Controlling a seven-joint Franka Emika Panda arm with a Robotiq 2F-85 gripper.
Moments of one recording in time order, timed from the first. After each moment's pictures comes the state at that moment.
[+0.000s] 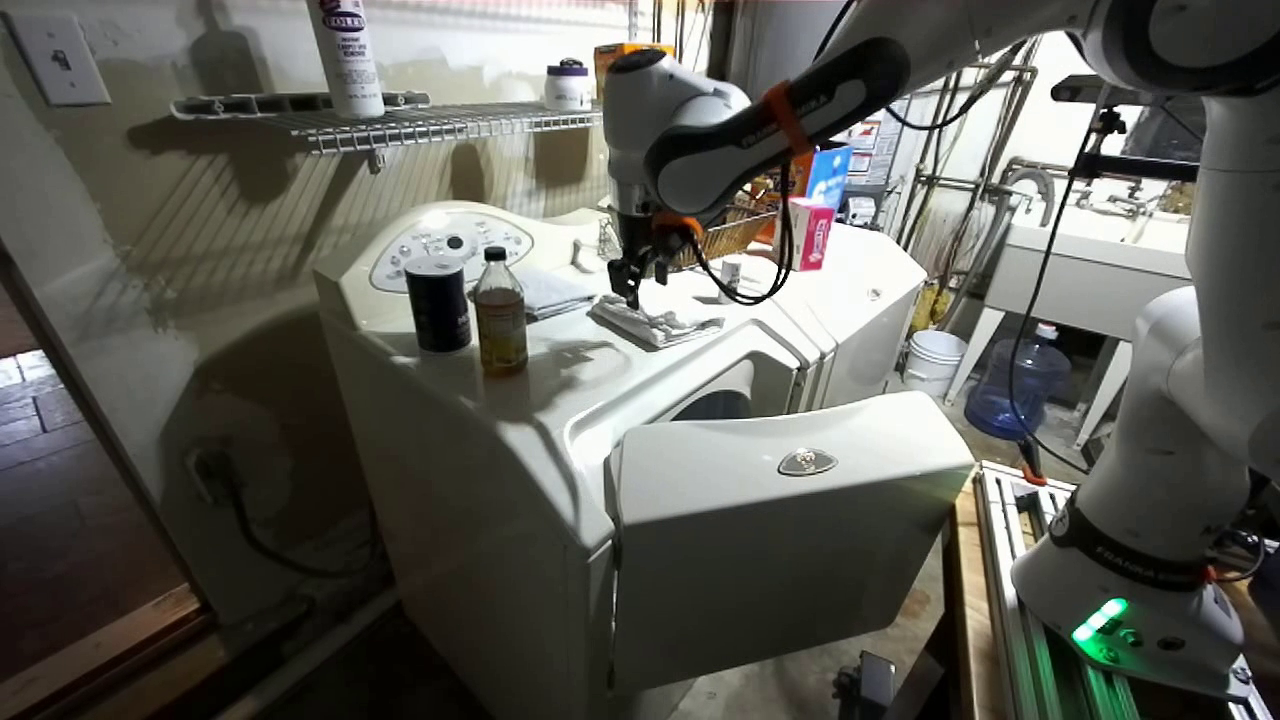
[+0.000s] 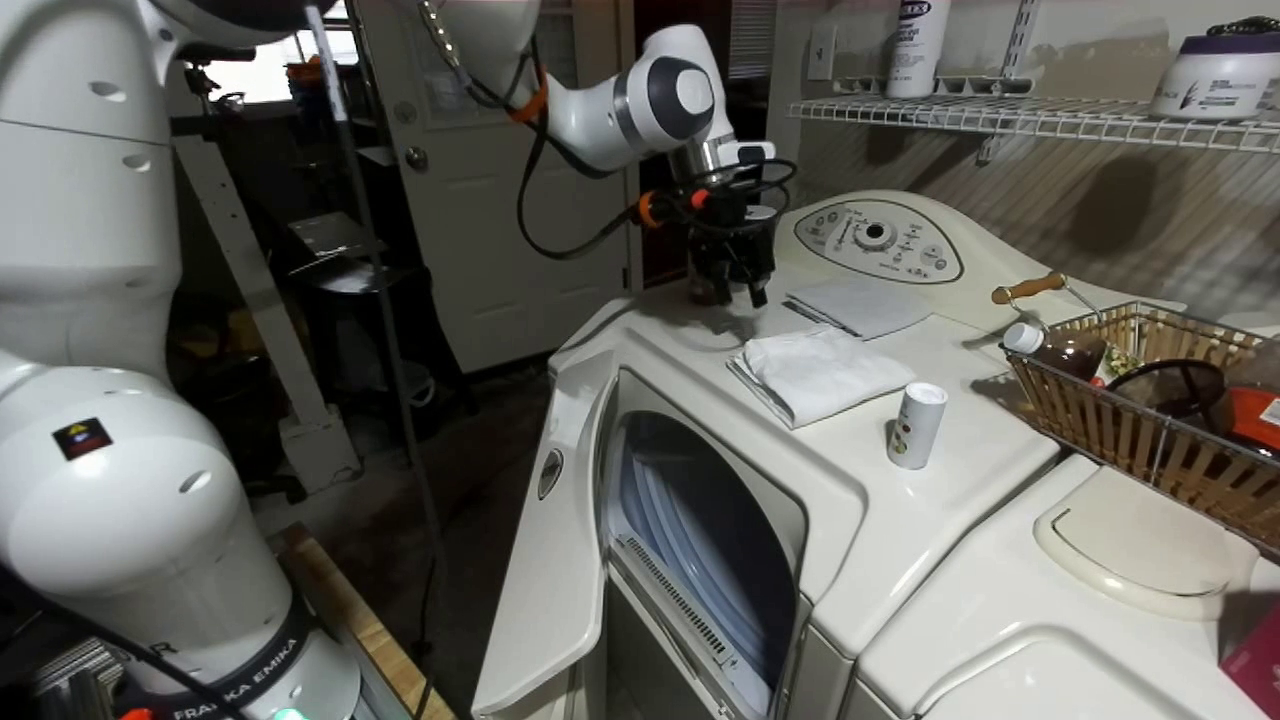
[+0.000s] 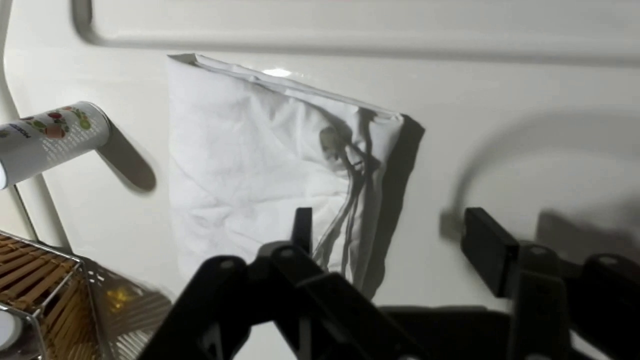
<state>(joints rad) 0.09 0.30 -0.16 -1.78 -0.35 2.14 0.39</state>
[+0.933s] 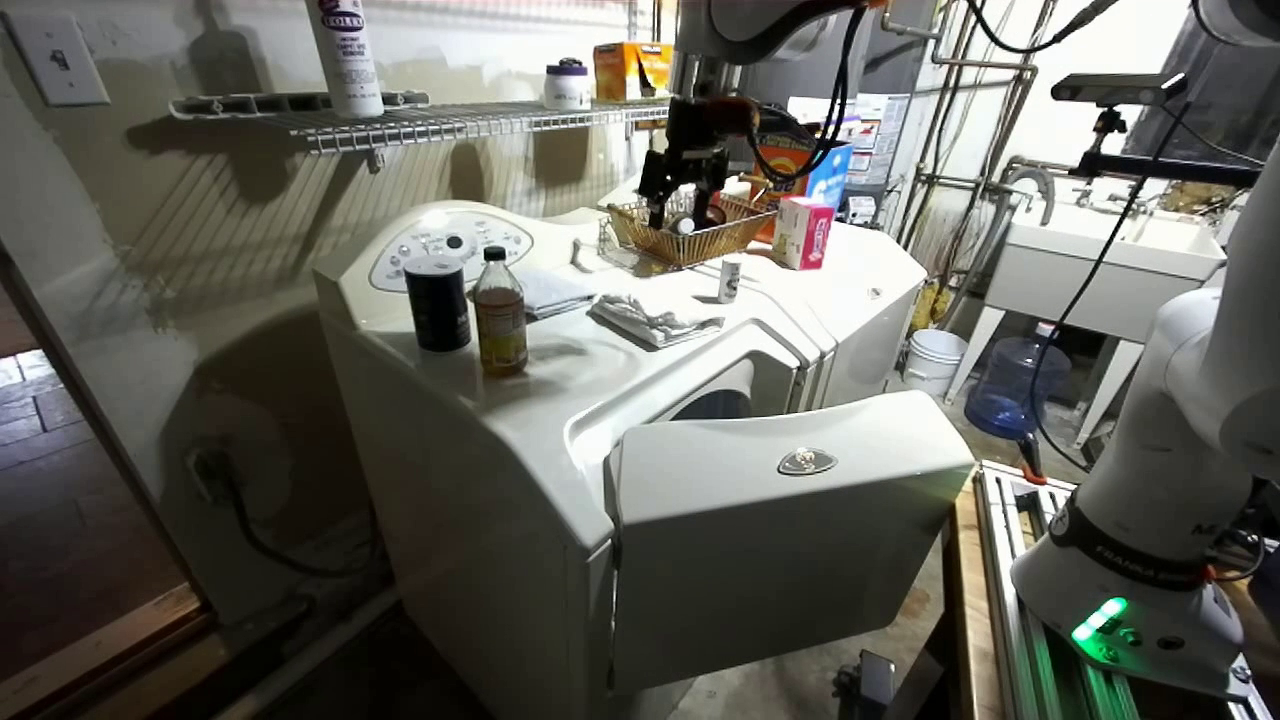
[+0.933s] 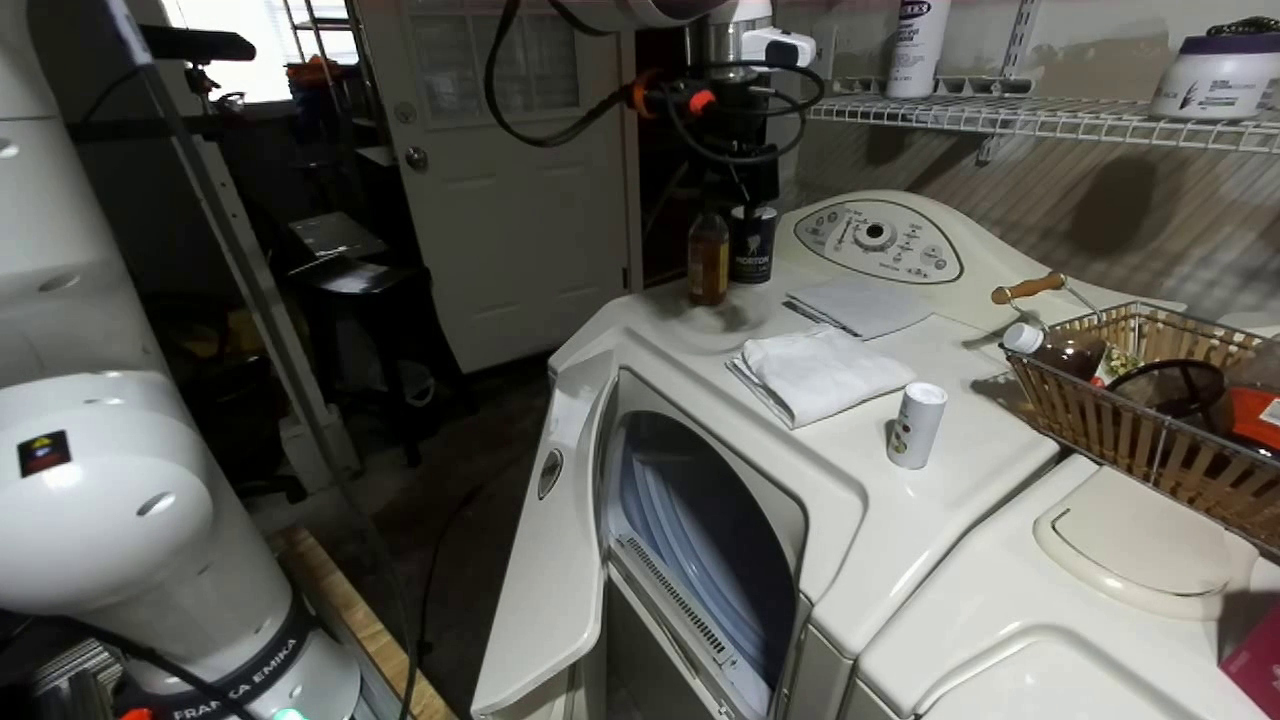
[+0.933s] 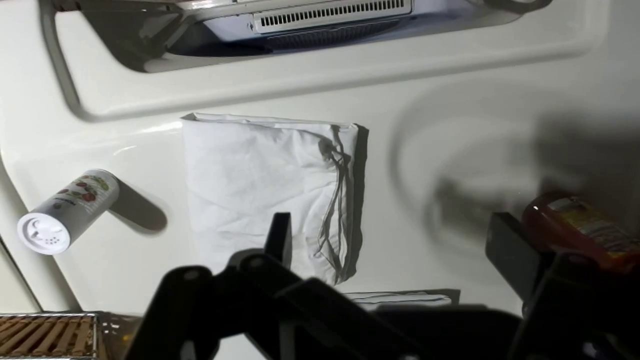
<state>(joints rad) -0.06 0.08 -0.12 -1.78 -0.01 1.97 0.24</state>
